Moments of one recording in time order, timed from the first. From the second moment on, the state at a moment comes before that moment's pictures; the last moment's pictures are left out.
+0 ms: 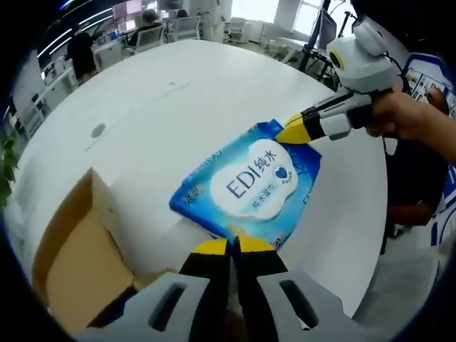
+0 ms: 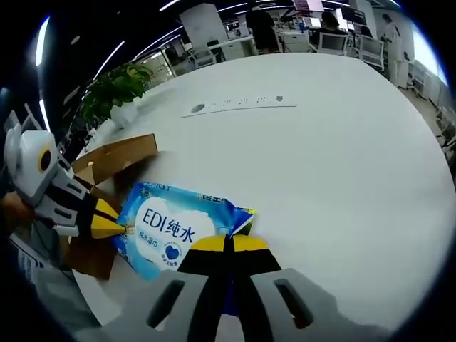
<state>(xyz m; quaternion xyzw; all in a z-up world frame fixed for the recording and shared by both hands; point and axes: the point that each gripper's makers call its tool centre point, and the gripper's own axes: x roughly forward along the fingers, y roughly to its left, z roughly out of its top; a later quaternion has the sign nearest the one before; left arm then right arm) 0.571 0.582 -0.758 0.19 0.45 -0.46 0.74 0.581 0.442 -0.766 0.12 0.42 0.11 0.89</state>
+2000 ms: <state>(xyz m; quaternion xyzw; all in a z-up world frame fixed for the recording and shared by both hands) 0.554 0.634 -0.698 0.20 0.37 -0.49 0.76 0.556 0.460 -0.711 0.00 0.40 0.16 0.90</state>
